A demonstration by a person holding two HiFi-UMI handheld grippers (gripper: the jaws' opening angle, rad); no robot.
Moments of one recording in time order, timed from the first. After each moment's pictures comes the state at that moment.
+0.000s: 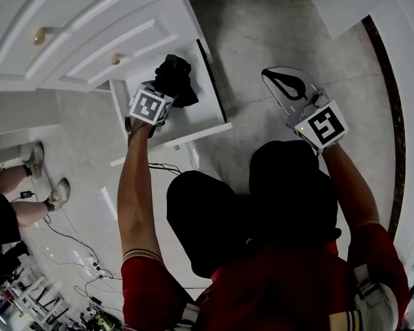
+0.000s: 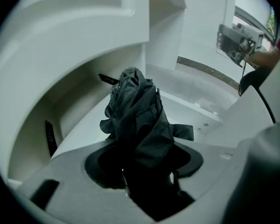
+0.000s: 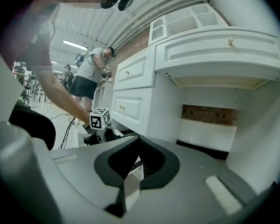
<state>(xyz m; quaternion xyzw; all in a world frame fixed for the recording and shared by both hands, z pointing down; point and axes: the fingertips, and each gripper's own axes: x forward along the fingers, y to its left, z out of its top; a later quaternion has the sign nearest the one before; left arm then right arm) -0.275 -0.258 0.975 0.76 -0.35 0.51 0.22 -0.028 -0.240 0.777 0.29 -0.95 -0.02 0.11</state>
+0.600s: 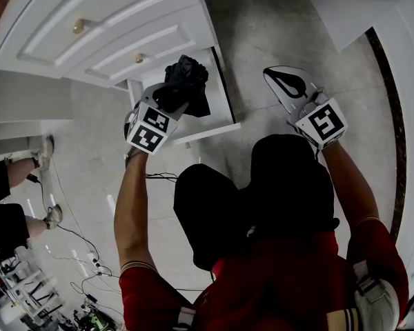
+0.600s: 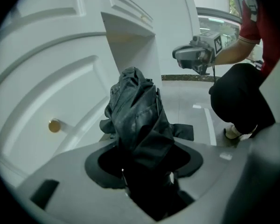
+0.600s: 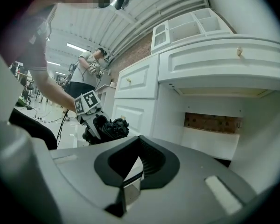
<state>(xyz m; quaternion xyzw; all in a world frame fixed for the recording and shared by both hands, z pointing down) -0.243 -0.221 0.841 0.83 -0.33 0.45 0.06 -0.045 -0.240 0.735 0.28 -0.96 -0.04 0.09</state>
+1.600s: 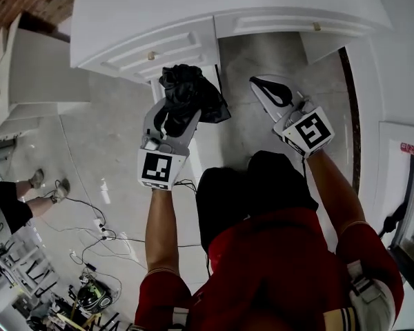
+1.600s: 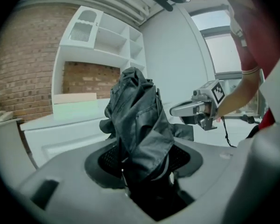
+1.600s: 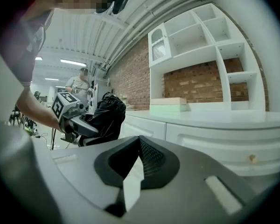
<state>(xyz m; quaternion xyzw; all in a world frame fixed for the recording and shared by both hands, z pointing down) -0.201 -0.168 0.426 0.86 -0.48 0.16 0.05 -0.078 -0.214 0.408 0.24 -0.97 0.02 0.09</state>
